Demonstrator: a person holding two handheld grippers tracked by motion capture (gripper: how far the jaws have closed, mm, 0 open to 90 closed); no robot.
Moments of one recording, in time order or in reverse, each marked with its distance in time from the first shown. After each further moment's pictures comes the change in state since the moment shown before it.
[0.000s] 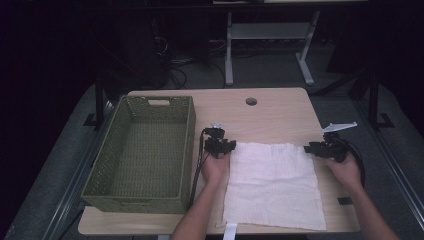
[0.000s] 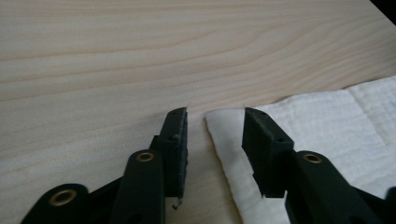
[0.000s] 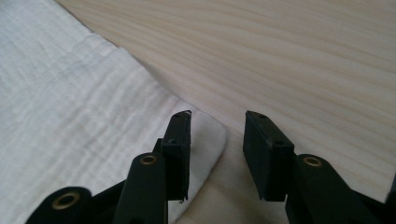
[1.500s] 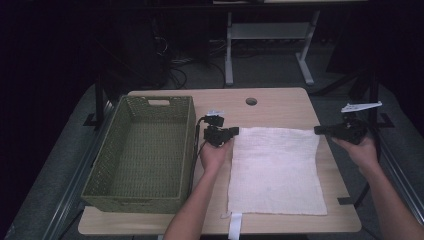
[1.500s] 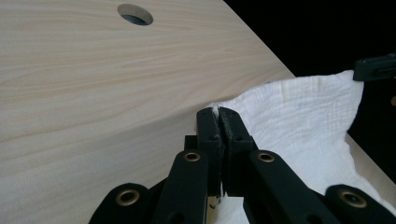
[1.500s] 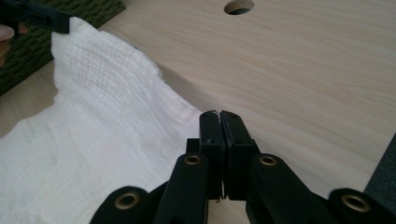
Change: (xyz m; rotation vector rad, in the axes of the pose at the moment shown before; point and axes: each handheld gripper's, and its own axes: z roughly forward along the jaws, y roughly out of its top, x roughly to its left) left arm -0.014 0.035 -0.042 -0.100 -0.195 0.015; right arm -0.028 0.041 -0.054 -0.138 0.212 -0.003
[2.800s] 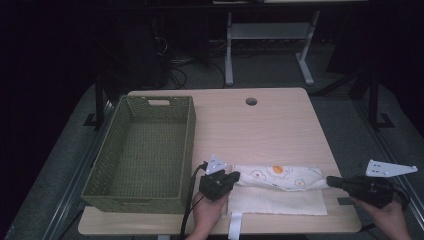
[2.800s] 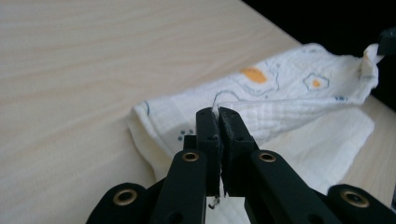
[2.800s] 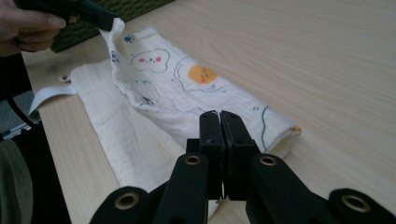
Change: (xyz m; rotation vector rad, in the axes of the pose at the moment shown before) left arm -0.062 -0.115 -0.069 0.023 -0.014 0.152; right arm 0.102 -0.118 -0.063 -0.081 0.066 -0.155
